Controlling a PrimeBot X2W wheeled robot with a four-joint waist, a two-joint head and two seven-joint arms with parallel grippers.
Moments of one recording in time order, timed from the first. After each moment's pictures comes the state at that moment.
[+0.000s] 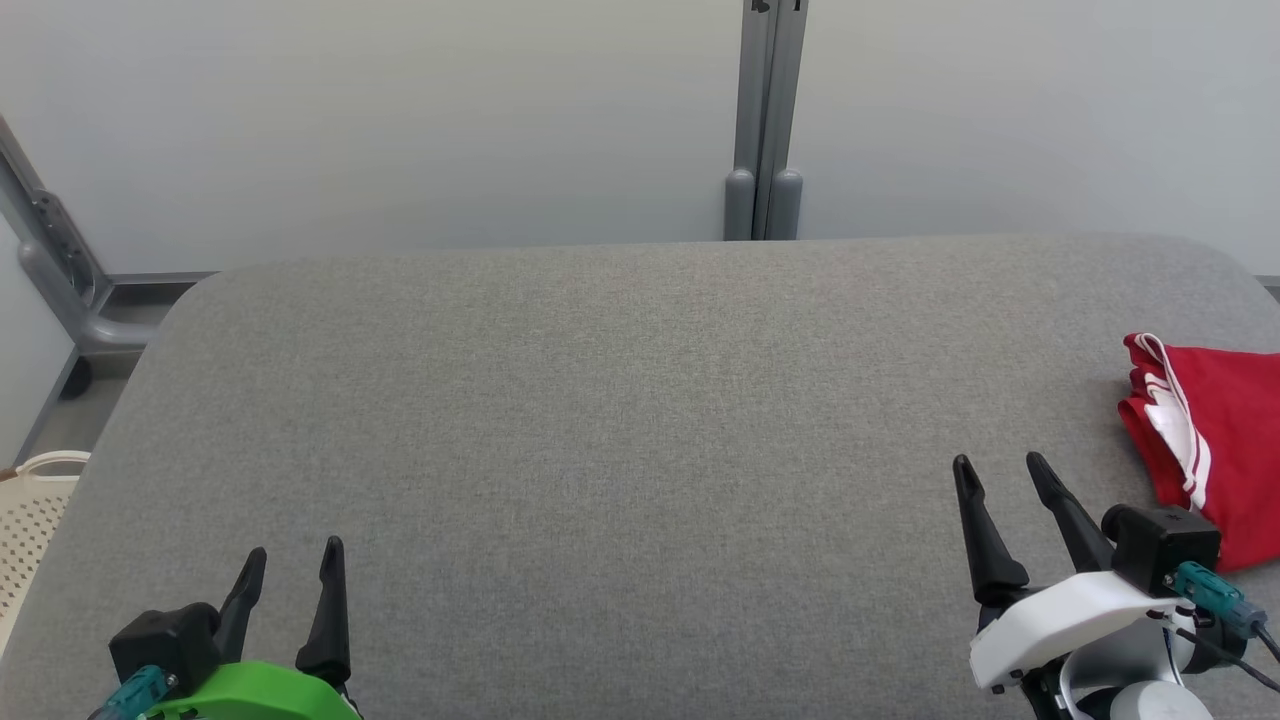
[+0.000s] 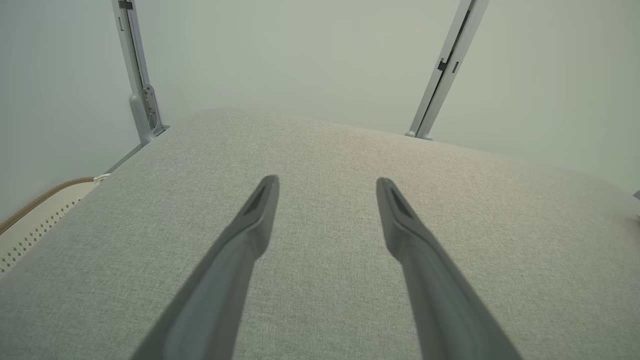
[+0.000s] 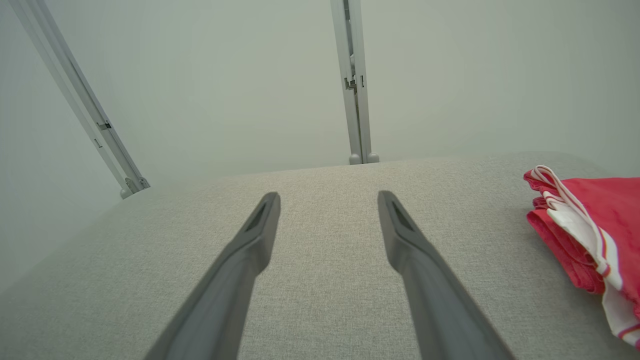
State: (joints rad) left arm -0.03 0.55 -0.55 0.08 -0.88 0.31 -0.26; right arm 0.05 -0.05 0.02 -0.01 0.24 0.13 -0.01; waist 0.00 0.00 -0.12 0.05
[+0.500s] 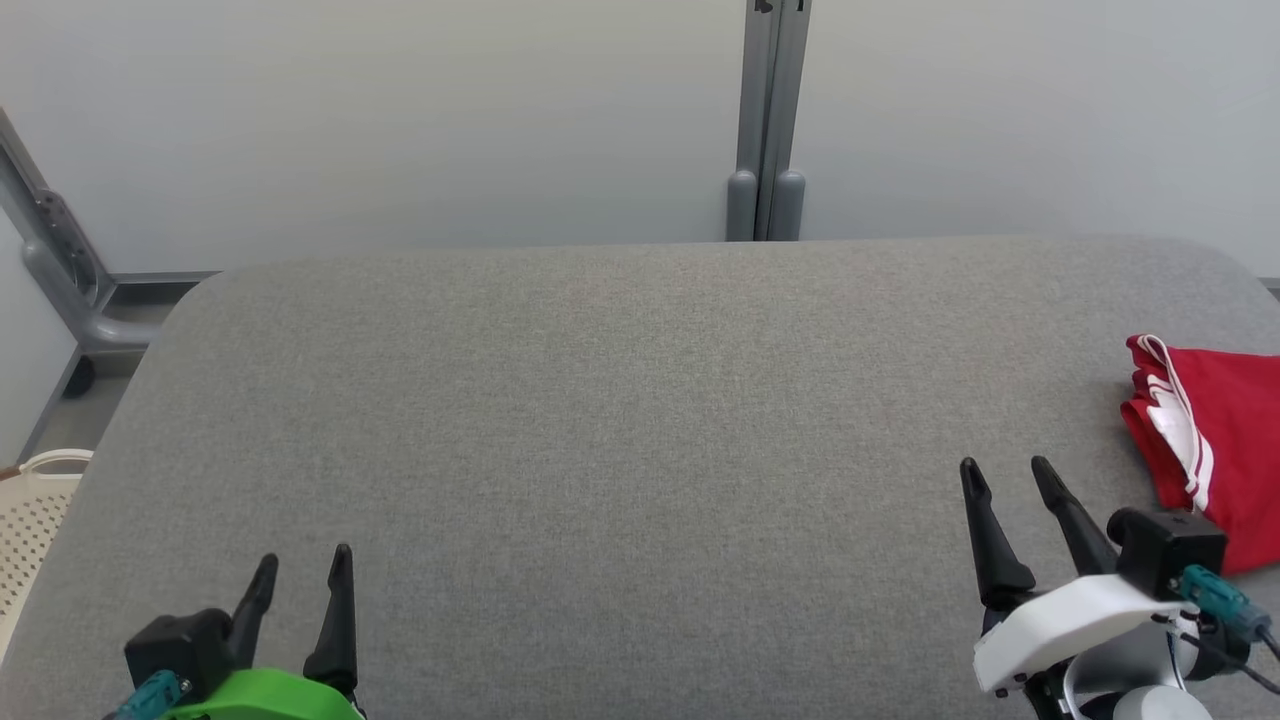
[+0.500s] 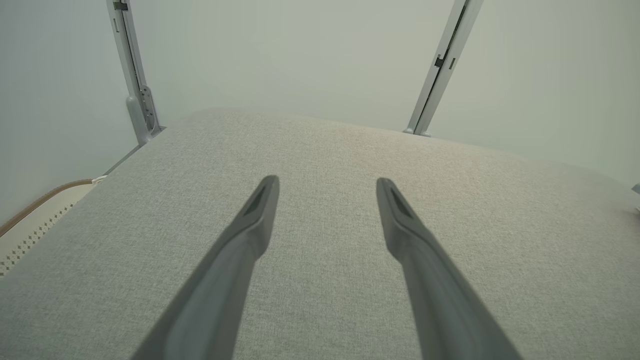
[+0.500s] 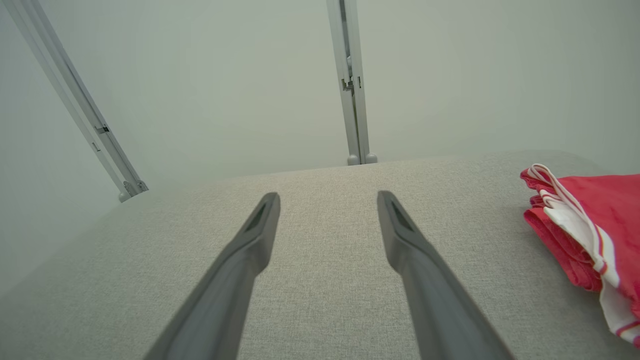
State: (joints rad) left arm -0.03 0.55 -0.57 0.09 -0.87 0.31 -0.26; right arm 0.05 -0.05 0.01 -0.01 0.25 0.13 -0.02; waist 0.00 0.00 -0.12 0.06
